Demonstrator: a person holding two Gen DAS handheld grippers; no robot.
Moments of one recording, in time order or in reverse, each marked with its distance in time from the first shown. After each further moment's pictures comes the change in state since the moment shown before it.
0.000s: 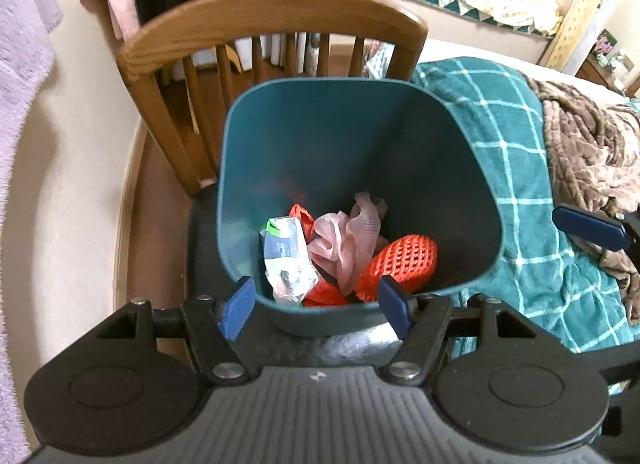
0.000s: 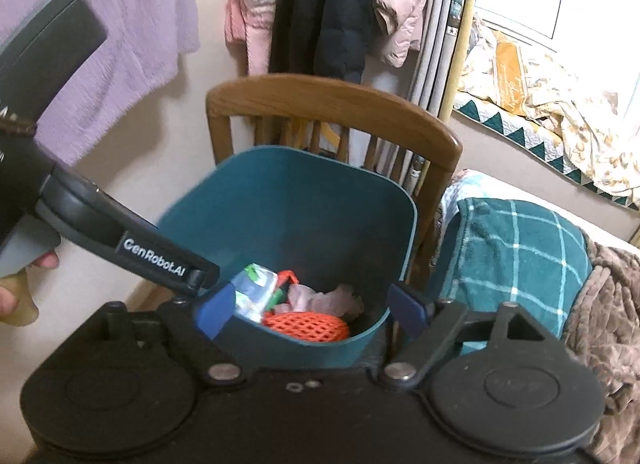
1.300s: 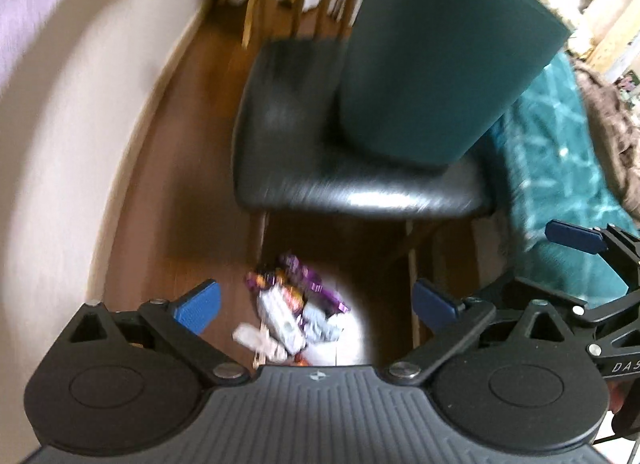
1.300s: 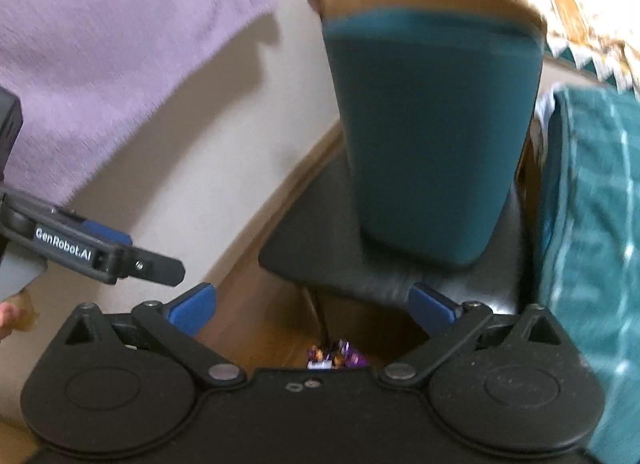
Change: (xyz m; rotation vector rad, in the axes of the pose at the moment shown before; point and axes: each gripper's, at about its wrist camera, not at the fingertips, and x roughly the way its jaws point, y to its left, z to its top) left arm 0.050 0.092 -0.271 -0.238 0.041 -0.046; right arm 0.008 0.096 -0.186 0.085 0.075 0.269
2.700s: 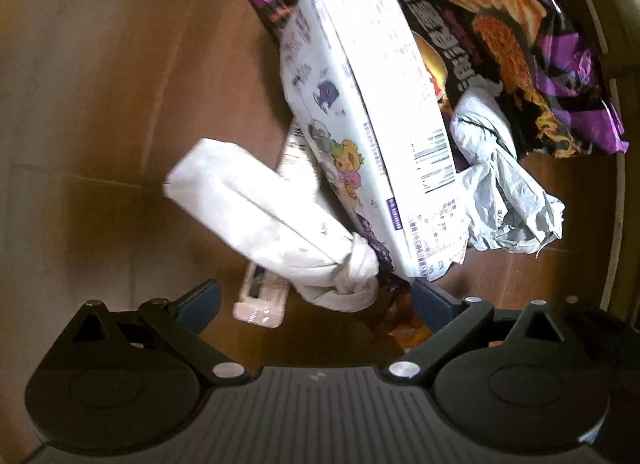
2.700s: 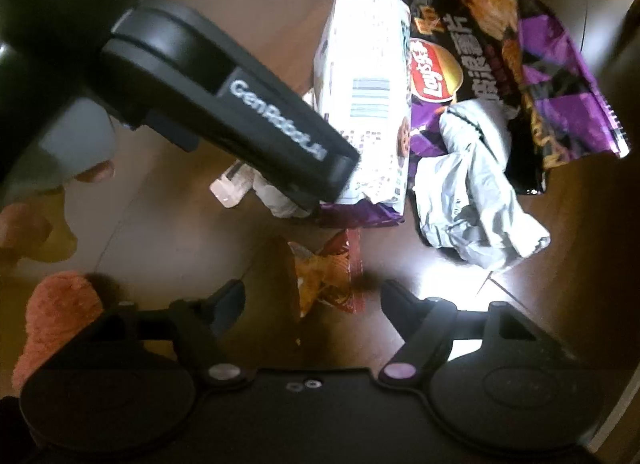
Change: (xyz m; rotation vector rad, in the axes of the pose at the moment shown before) left arm 0.521 0.107 -0.238 -0.116 0.444 0.077; right arm 0.436 0.003 -0.394 -0.137 0.595 0.067
